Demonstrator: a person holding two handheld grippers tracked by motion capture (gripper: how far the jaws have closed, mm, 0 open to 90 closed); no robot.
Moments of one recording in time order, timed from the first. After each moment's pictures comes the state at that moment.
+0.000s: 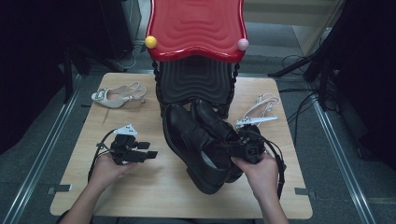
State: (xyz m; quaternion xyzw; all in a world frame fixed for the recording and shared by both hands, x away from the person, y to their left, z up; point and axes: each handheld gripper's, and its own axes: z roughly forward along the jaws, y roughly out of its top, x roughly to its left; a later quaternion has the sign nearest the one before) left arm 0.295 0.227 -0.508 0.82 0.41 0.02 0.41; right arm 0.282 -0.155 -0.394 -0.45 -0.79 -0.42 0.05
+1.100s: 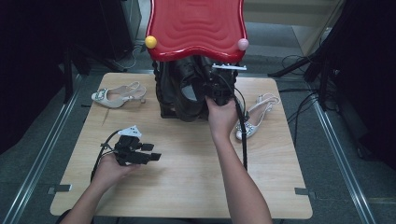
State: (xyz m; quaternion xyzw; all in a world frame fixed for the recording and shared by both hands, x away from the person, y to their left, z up) left arm 0.296 0.218 -0.509 0.83 0.39 0.00 0.41; right arm 0.417 -0.073 -0.370 -0.54 -0.69 -0.46 -0.15
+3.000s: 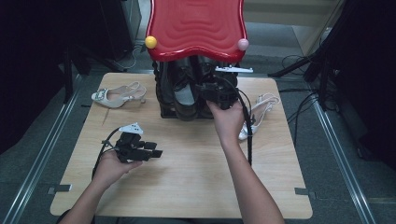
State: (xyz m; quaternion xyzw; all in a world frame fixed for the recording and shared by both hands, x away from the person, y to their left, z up) left arm 0.301 0.210 -0.491 0.83 0.38 0.00 0.42; right arm 0.394 -0.089 -0.360 -0.47 -0.72 -0.49 -0.12
